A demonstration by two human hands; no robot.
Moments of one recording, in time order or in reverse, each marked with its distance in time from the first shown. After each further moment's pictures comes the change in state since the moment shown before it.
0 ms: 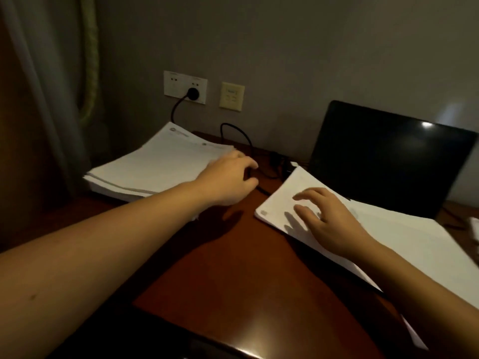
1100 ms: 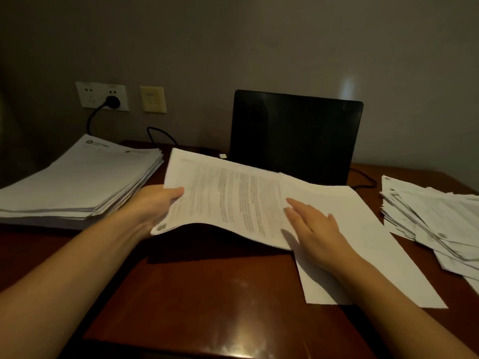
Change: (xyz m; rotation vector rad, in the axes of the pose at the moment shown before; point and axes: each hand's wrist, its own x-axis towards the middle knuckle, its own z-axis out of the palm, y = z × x) left_hand -0.016 0.054 0.051 -0.885 0.009 -0.660; right_hand -0.095 0.104 -0.029 0.054 0.032 0.280
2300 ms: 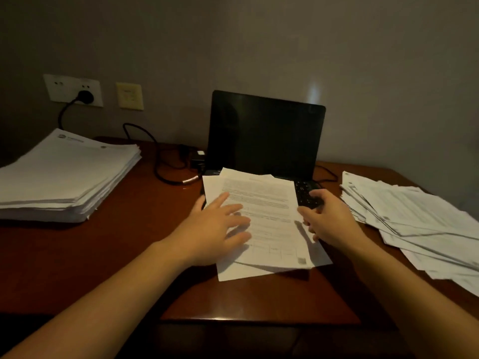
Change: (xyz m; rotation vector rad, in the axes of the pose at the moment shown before) left_hand -0.078 -0.028 0.079 1.158 -0.392 0.912; right_hand -0.039 0.011 -0.062 0.181 0.185 0.339
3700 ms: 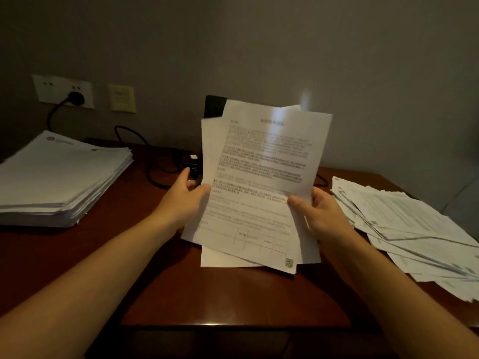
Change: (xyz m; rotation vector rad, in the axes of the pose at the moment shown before) left_hand 0.015 -0.020 -0.035 -1.090 0.376 -0.482; right_hand -0.012 -0.015 -0.012 0.588 -0.119 -0.112
